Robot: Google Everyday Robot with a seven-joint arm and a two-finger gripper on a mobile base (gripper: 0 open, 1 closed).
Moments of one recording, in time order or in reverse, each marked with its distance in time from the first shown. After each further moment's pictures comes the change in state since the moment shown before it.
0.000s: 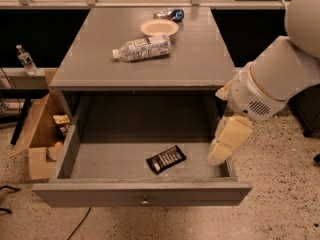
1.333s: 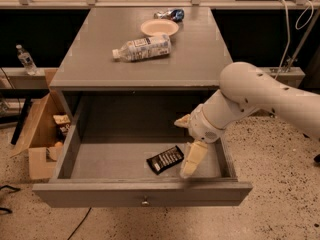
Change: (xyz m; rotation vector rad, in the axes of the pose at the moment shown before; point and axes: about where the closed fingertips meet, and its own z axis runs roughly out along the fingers) arm -0.004 -0.025 0.182 -0.208 -0.143 -0.230
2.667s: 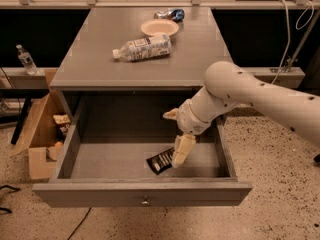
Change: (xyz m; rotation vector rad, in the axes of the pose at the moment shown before) arm -0.009 -0.044 0.030 0.023 -0.014 -0.126
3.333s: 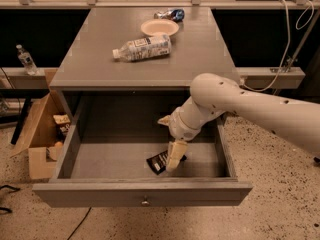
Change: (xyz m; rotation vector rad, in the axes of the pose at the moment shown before) arm 0.011 -0.008 0.042 0.005 0.054 -0.023
